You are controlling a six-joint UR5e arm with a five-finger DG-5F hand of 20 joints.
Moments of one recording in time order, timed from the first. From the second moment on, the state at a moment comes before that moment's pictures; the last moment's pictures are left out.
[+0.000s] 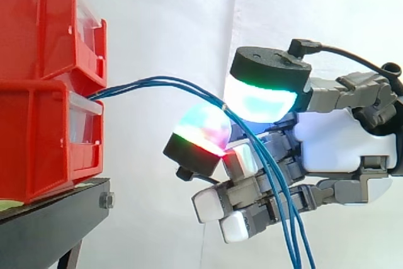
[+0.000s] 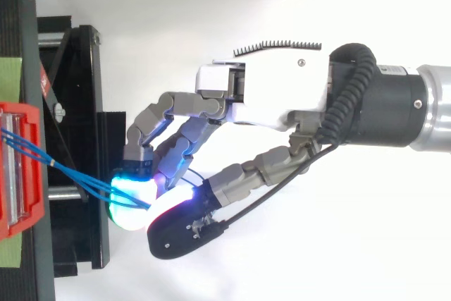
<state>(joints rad) 0.12 -2.28 -1.22 -2.77 -1.39 0.01</state>
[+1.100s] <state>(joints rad) 0.12 -2.28 -1.22 -2.77 -1.40 0.01</state>
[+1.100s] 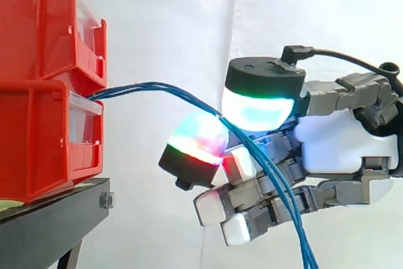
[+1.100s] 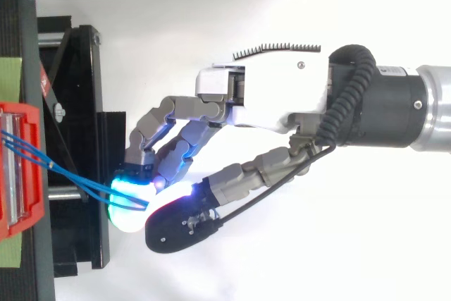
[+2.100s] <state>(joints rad) 0.12 -2.28 -1.22 -2.77 -1.42 0.01</state>
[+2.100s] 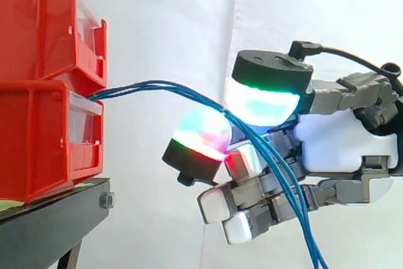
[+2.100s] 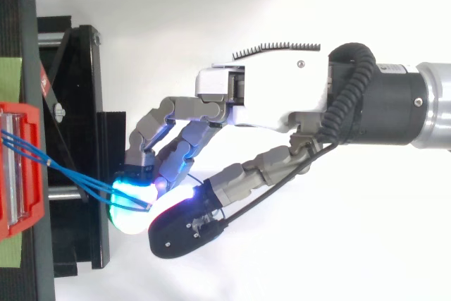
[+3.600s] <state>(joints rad) 0.10 -2.28 -1.22 -2.77 -1.45 0.00</state>
